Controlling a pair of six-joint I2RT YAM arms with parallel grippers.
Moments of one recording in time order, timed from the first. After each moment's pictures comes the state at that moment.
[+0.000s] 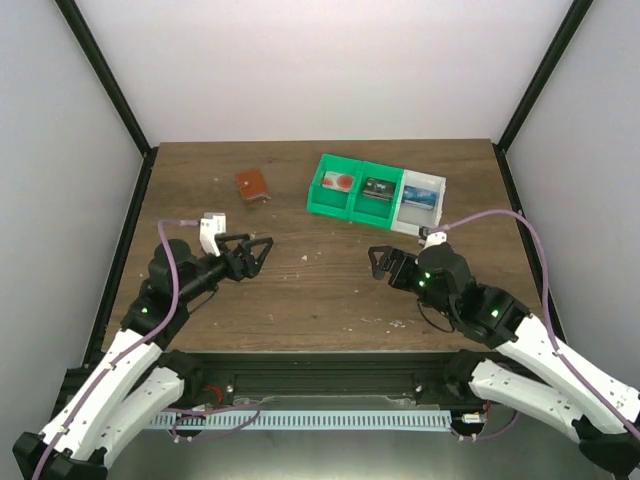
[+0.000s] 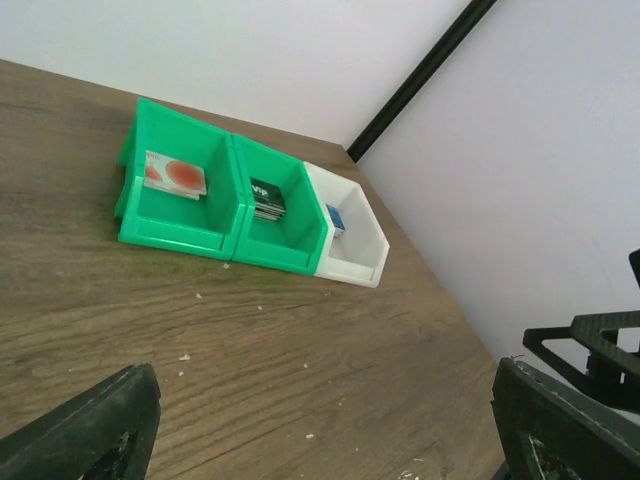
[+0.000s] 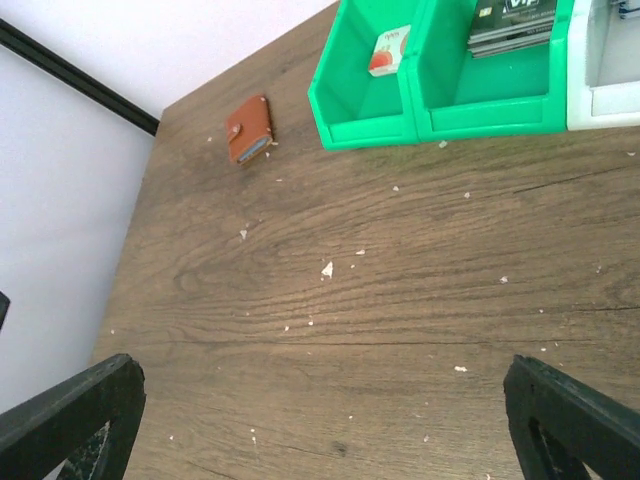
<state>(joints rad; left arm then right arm) -0.45 0.65 0.62 -0.17 0.32 -0.57 0.85 0.73 0.82 -0.61 0.27 0.90</state>
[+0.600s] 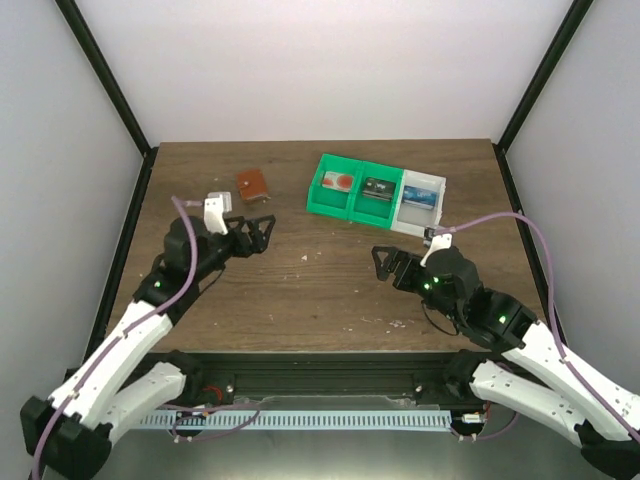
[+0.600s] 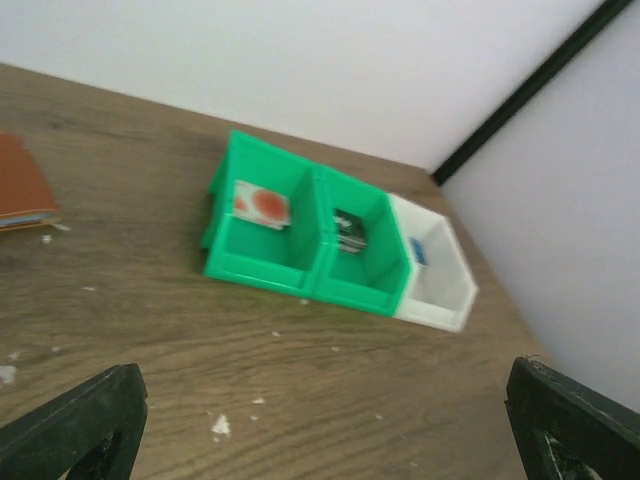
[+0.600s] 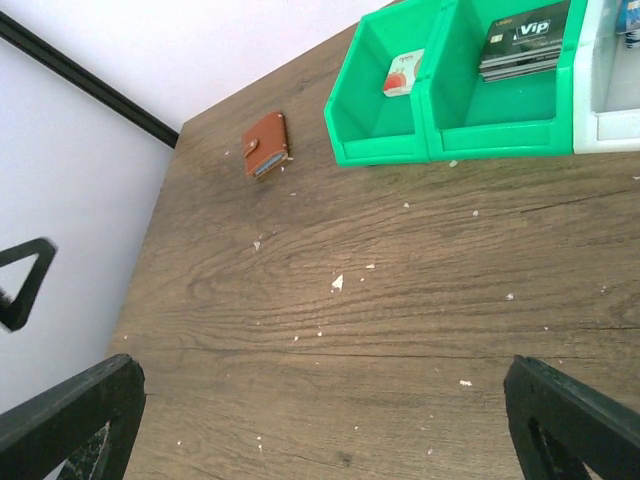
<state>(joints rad) -0.45 0.80 0.71 -0.15 0.18 -0.54 0.85 0.66 0.80 -0.60 0.27 0.88</state>
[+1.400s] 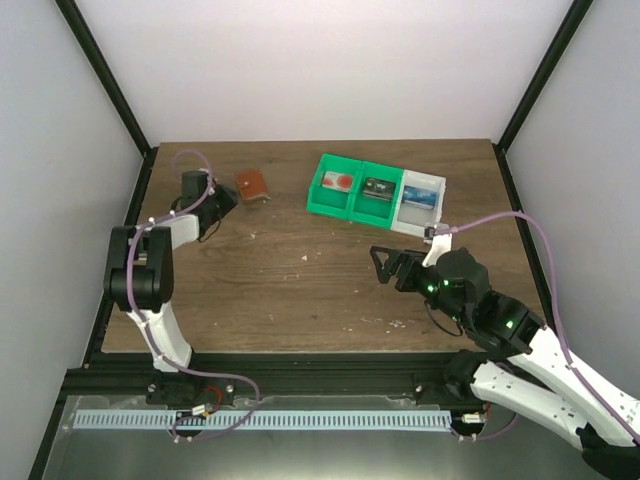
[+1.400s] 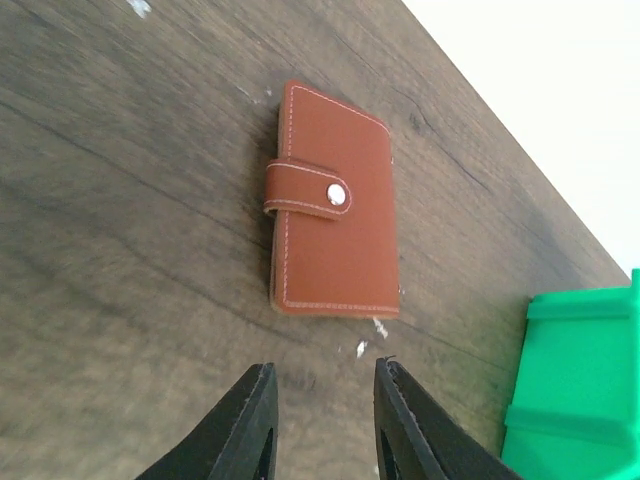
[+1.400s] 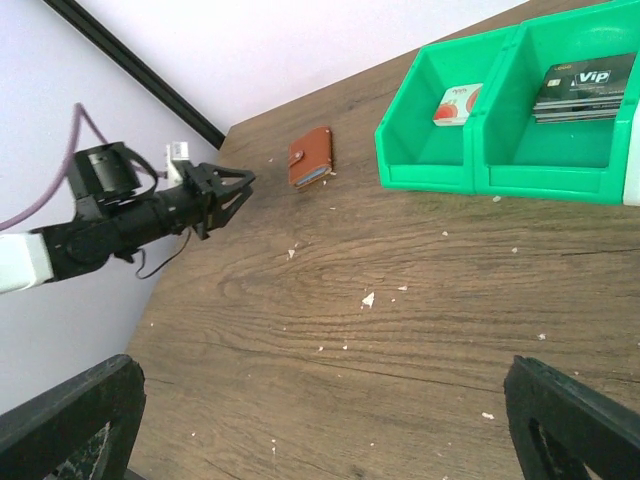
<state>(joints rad) -0.02 1.82 1.03 0.15 0.23 -0.73 0.85 0.62 0.80 -0.54 0.22 0.76</state>
